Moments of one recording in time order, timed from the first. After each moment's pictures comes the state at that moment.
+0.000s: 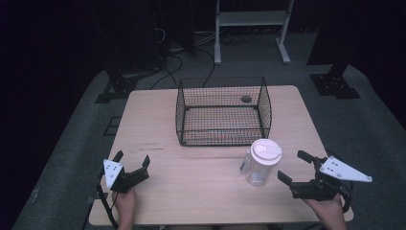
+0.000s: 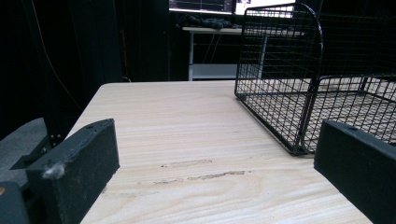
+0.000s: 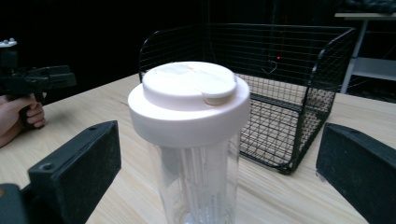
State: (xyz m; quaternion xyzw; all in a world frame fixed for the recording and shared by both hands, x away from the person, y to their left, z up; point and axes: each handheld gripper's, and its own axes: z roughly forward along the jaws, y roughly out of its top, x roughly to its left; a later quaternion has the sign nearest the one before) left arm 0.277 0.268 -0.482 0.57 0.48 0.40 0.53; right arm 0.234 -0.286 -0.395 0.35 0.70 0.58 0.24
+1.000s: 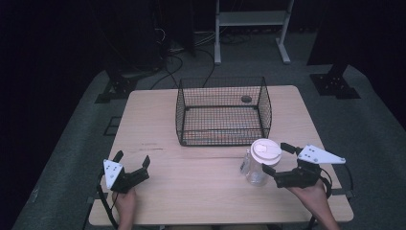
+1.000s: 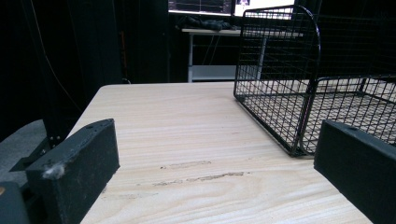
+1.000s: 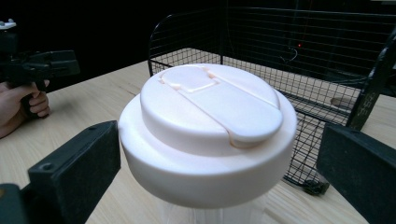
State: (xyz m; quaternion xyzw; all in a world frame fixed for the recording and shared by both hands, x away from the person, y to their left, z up) left arm 0.276 0.267 -0.481 0.57 0.47 0.41 0.53; right arm 0.269 -0.254 -0.394 0.33 0.73 0.56 0.21
